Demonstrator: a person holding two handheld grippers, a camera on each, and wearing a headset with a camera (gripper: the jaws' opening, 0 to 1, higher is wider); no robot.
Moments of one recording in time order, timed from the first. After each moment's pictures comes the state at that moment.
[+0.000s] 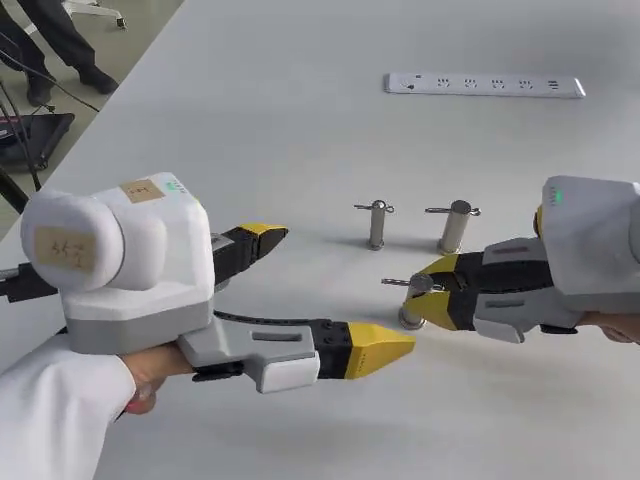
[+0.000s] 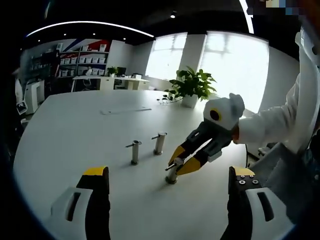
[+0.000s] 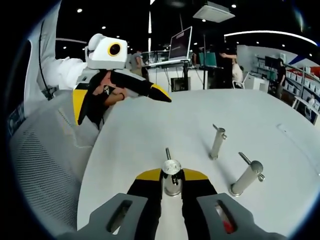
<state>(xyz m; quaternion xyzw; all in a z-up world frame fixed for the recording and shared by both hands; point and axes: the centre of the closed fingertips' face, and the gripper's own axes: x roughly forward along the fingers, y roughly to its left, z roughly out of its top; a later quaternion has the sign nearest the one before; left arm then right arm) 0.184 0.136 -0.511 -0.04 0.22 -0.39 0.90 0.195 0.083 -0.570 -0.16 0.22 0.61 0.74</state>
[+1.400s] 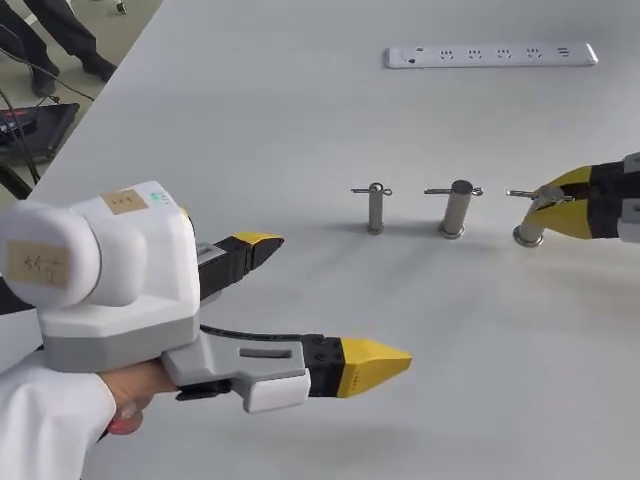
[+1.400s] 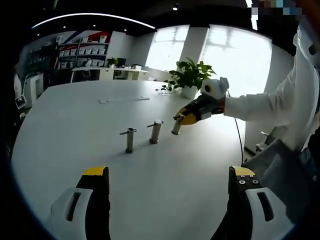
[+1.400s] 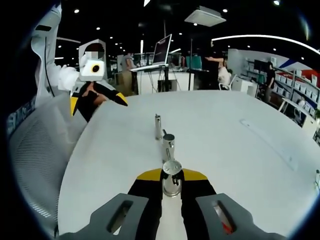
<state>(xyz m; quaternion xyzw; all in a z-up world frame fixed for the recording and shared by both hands) 0.170 0.130 -0.525 -0.04 0.26 -0.39 0.88 0.266 -0.020 -0.545 -0.17 0.20 0.58 0.77</state>
